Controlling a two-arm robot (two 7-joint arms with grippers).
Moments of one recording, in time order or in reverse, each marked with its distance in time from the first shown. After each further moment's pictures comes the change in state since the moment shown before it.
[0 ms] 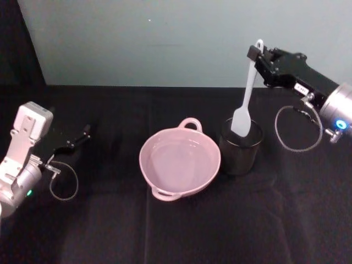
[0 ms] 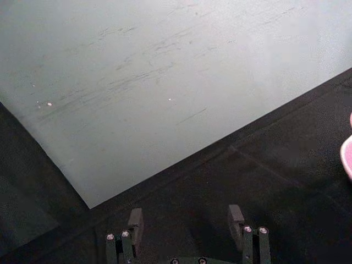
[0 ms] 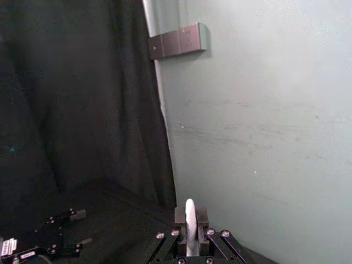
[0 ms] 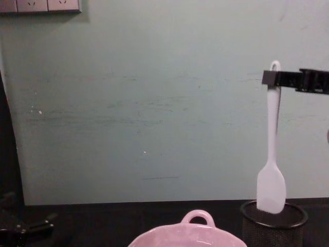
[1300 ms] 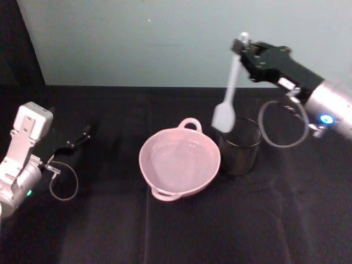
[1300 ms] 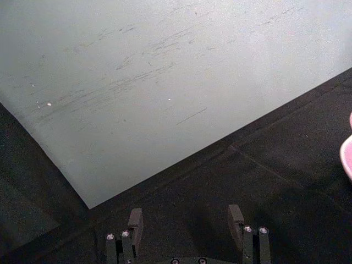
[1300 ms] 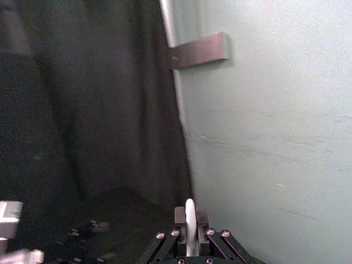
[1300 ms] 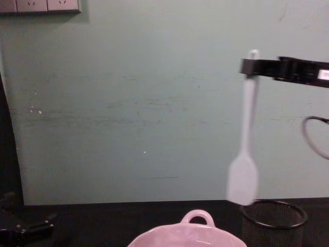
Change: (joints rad) left arm 0.000 0.000 0.000 0.000 0.000 0.000 0.000; right arm 0.035 -0.056 -0.022 0.014 -0.004 0.002 0.038
